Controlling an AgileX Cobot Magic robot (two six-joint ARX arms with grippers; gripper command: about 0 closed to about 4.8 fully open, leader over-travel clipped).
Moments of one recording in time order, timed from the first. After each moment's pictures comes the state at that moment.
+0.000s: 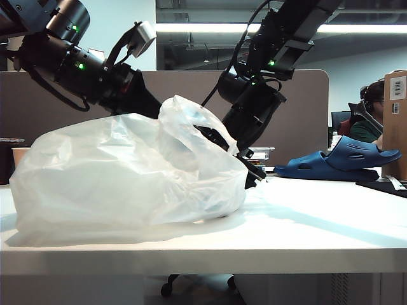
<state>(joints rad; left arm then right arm) -0.29 1.65 1.07 0.04 0.74 0.43 0.49 2.19 1.71 -0.61 -0.46 0.31</state>
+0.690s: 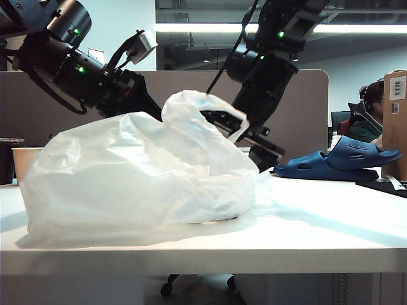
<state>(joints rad) -0.29 1.65 1.07 0.00 0.67 0.43 0.48 2.10 1.71 -0.74 -0.37 0.29</state>
